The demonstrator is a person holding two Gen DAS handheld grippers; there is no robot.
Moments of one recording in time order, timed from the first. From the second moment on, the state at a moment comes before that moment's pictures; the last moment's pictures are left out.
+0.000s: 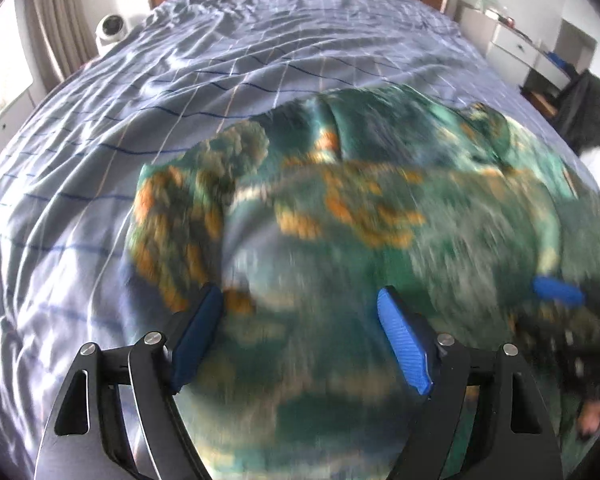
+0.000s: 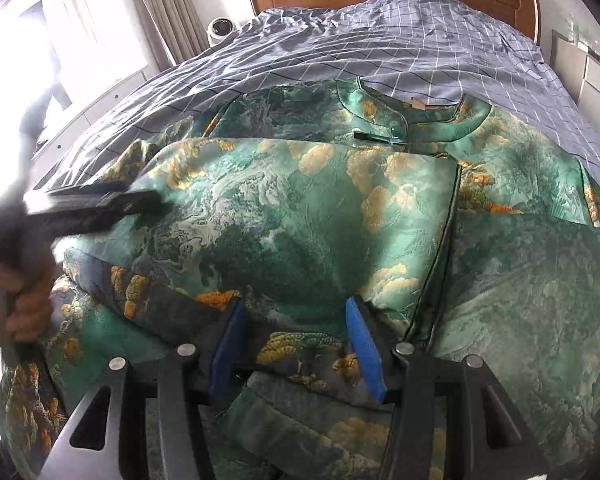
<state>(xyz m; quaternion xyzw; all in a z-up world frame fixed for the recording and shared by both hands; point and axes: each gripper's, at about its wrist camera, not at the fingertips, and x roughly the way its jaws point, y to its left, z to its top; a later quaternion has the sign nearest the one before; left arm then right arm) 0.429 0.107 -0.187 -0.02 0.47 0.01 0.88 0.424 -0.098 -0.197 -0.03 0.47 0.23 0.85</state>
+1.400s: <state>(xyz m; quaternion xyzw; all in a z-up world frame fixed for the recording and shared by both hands) 0.159 0.117 -0.180 -0.05 0.51 -0.11 0.85 0.149 -0.397 -0.186 0.10 0.56 0.14 0.81</state>
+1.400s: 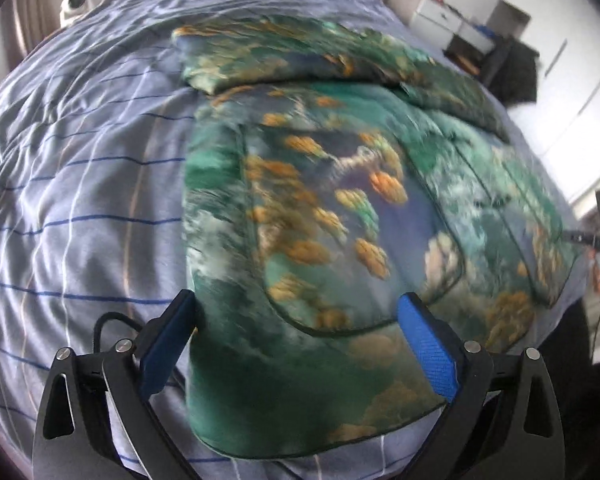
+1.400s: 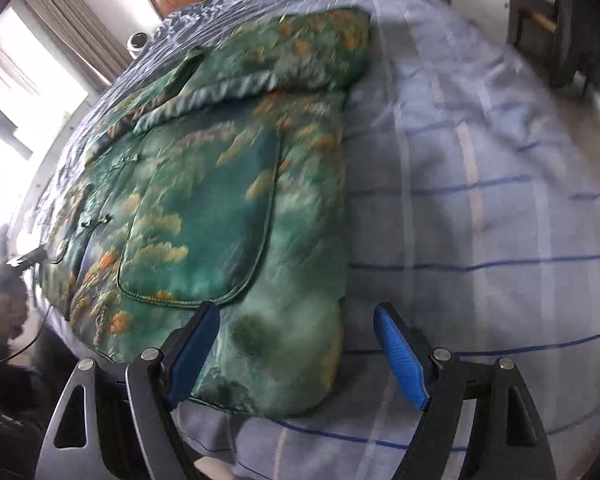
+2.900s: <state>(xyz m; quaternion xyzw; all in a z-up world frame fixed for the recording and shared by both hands) 0.284 0.169 -0.079 -0.16 0.49 -0.07 0.85 0.296 -0.420 -0.089 0.28 0.48 0.20 0.81</state>
